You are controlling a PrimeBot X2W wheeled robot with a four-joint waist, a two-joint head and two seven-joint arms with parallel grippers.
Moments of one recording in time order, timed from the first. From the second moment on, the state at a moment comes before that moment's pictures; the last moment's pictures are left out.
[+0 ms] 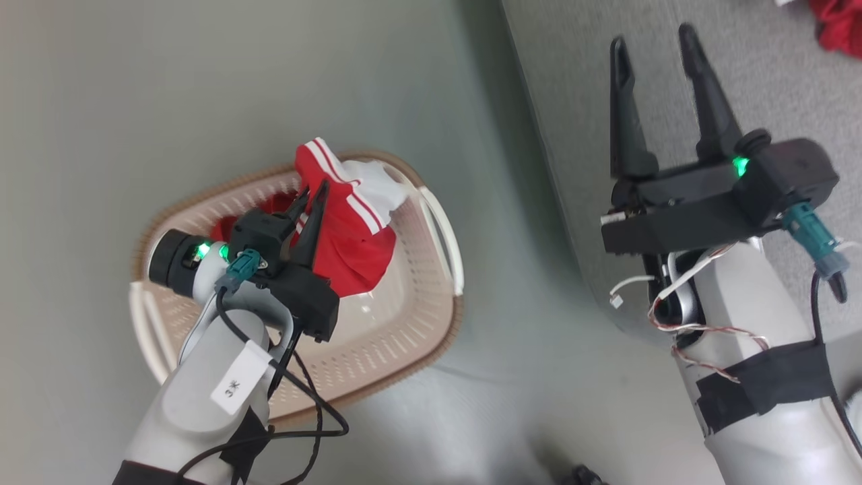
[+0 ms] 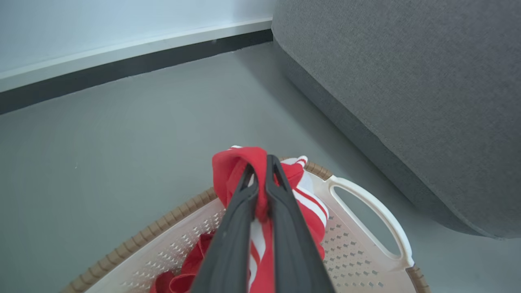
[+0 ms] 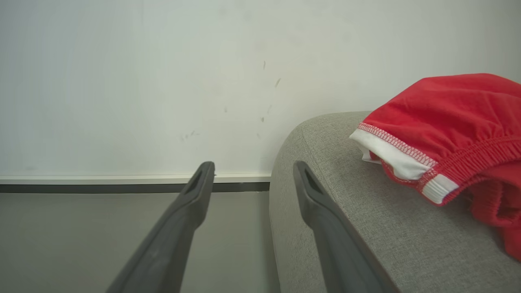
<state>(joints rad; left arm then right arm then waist) -0.69 0.09 -0.36 0.73 -0.18 -0.07 -0.24 -0.68 -0.06 0.25 0.21 0.19 -0.02 -0.26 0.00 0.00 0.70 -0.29</state>
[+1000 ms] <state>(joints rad) -0.57 0.09 -0.36 0.47 -0.24 -0.12 -0.25 -0.47 -0.06 0.25 0.39 0.19 0.01 -0.26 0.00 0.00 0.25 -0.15</state>
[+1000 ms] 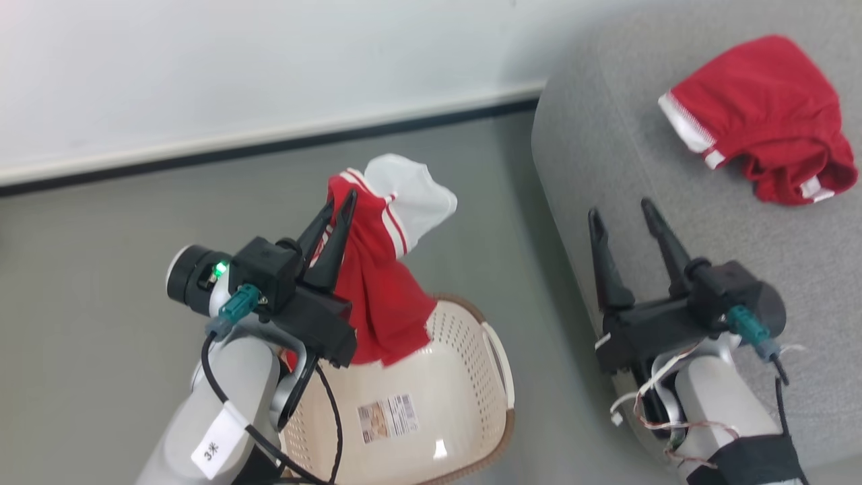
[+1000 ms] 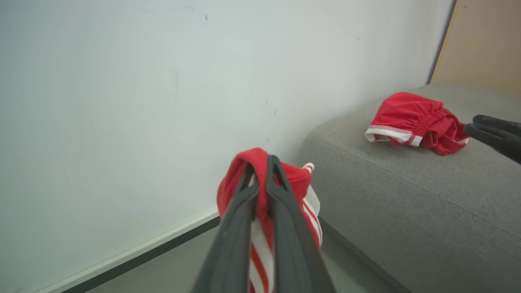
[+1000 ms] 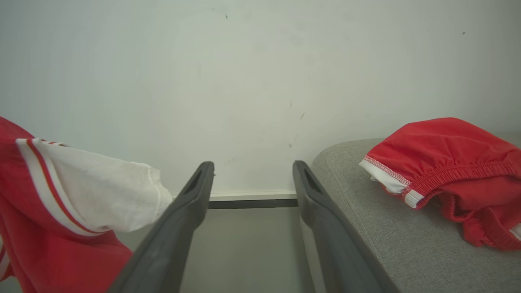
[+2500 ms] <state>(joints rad) -0.45 0.08 -0.45 0.19 -0.26 -0.12 -0.12 -0.49 -0.06 0.82 0.62 0.28 0.12 -0.26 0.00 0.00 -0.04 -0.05</state>
